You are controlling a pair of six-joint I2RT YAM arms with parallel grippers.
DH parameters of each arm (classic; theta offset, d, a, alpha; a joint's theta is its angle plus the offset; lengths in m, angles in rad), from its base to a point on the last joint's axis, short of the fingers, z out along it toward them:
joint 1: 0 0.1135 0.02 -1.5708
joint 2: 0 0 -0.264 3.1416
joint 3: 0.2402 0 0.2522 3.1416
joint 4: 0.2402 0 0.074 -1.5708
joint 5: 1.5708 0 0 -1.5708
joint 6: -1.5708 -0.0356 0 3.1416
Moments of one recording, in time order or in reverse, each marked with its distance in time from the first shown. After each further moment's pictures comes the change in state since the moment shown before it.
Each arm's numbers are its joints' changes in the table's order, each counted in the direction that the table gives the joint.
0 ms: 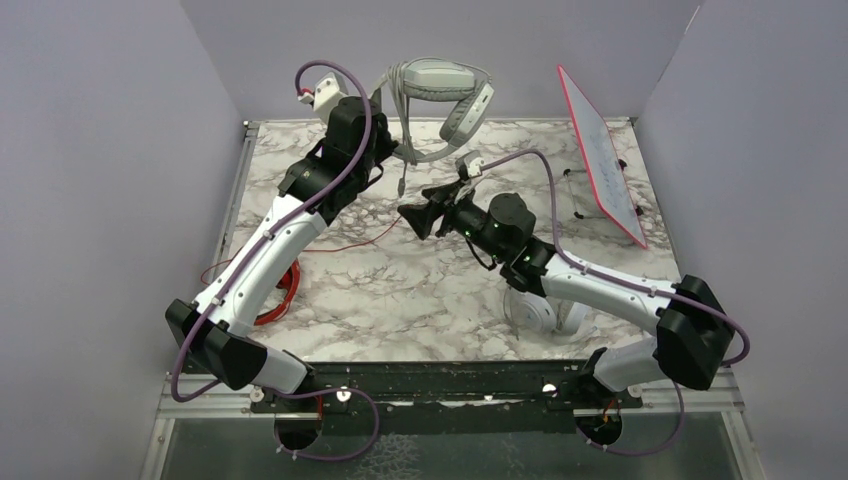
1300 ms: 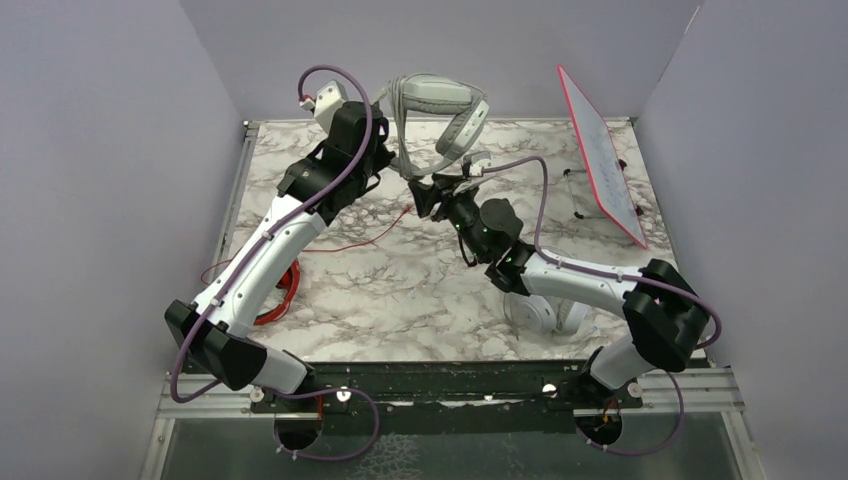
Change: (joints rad) left arm 0.000 -0.004 0.003 0.106 0.000 0.003; right arm 0.002 0.137 -0.008 -0.288 0.340 0.058
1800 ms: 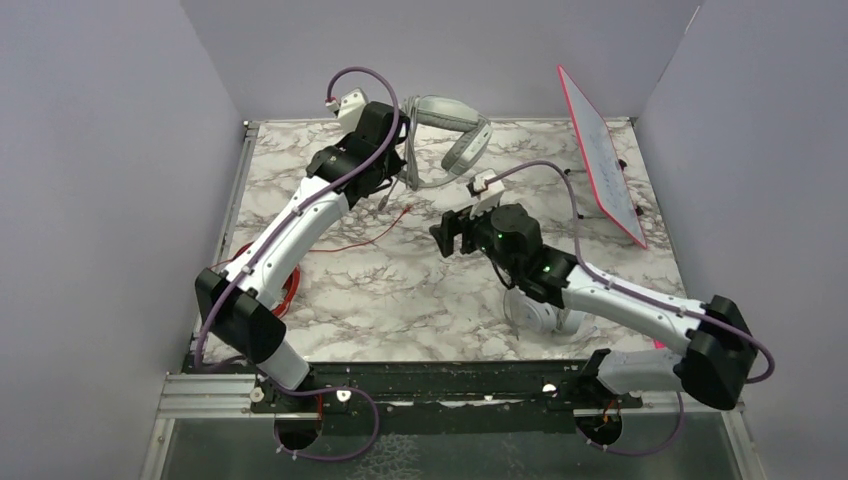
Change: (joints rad) left arm 0.002 0.137 0.051 0.102 0.002 -0.017; right arm 0.000 -0.229 -0.064 0.543 -0.075 -0.008
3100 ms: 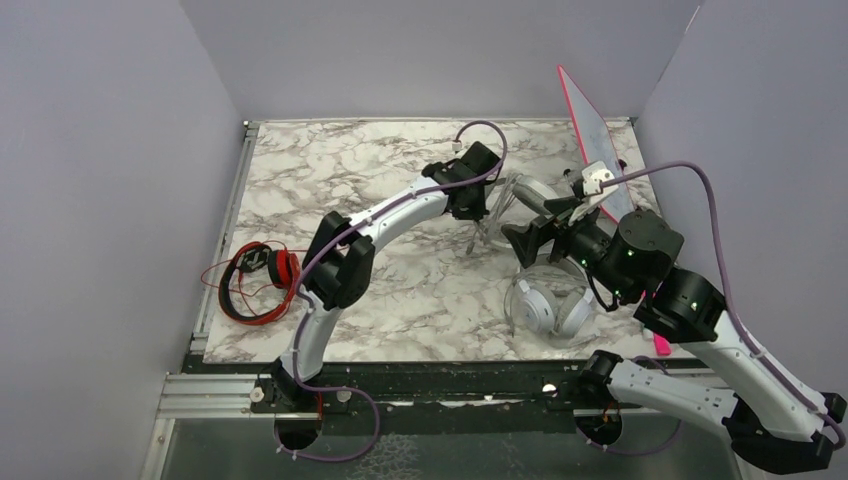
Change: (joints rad) left arm -0.215 0.581 0.244 -0.045 0.354 -0.133; right arm 0.000 -0.527 0.292 0.750 0.016 0.129
